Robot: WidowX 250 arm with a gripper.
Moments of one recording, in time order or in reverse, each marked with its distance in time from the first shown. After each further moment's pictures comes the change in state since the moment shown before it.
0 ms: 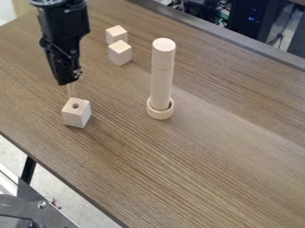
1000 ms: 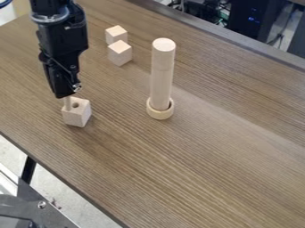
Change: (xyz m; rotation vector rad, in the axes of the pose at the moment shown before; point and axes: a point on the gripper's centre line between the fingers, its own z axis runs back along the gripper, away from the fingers) arm -0.006 0.000 -0.019 0.006 0.037 0.020
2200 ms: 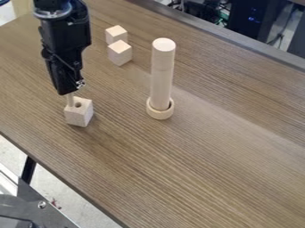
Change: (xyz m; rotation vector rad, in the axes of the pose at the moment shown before) arm 0.004 -0.002 0.005 0.009 -0.009 0.007
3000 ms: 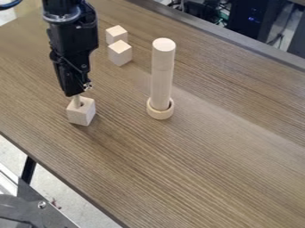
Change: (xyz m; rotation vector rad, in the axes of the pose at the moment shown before) arm 0.008 -0.003 -0.002 0.009 -0.007 -0.024
